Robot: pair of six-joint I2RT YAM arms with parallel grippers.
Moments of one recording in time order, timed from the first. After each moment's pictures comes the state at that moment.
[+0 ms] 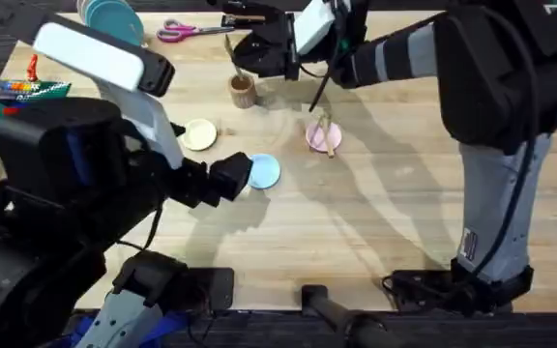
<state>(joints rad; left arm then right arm) -0.30 0.49 0.62 -0.78 0.03 0.10 0.40 2.34 1.49 0.77 -1.24 -0.39</state>
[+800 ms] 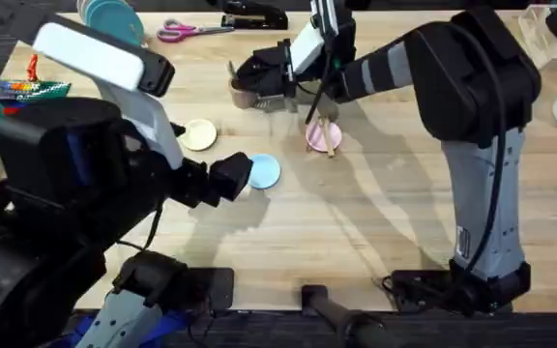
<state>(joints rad) -0.30 0.49 0.62 -0.78 0.03 0.10 0.41 2.45 1.49 0.79 -1.24 -0.39</state>
